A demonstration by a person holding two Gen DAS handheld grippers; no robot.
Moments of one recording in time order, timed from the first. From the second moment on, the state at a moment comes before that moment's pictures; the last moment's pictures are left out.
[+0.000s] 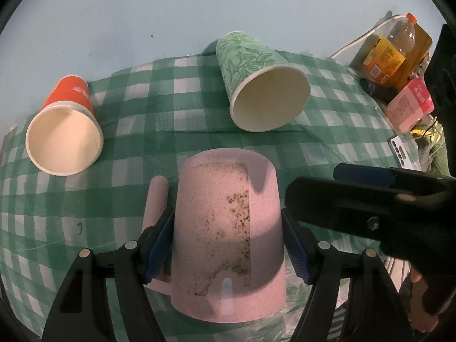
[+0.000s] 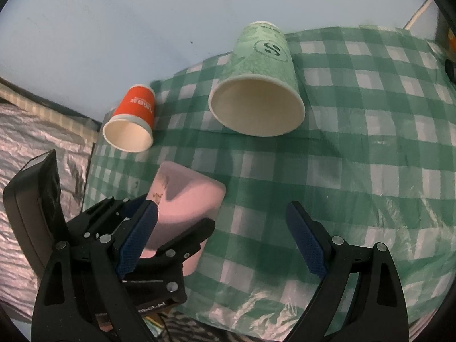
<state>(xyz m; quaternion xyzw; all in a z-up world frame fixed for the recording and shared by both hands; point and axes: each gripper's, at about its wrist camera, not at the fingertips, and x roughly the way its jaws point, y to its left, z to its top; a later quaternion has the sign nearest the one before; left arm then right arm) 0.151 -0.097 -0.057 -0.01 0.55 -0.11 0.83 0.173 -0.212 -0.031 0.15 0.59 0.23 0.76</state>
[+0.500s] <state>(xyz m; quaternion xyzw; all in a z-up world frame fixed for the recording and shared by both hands) 0.134 -0.069 -0.020 -0.02 0.53 -0.12 0.84 0.173 -0.206 -0.020 0.18 0.60 0.23 0.75</state>
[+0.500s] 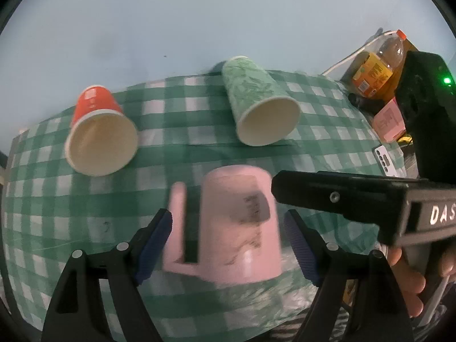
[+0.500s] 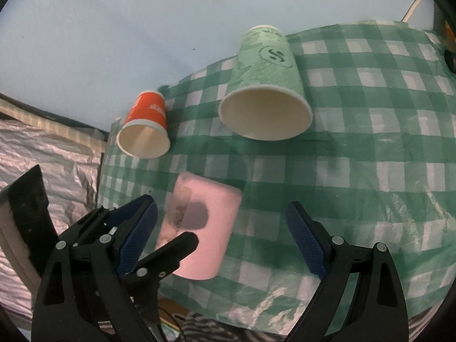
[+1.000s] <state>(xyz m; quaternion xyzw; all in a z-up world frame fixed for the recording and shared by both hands) 0.126 0.000 -0.043 -0.08 0.54 -0.08 0.83 0.179 -0.167 -0.054 0.20 0.64 0.23 0.71</state>
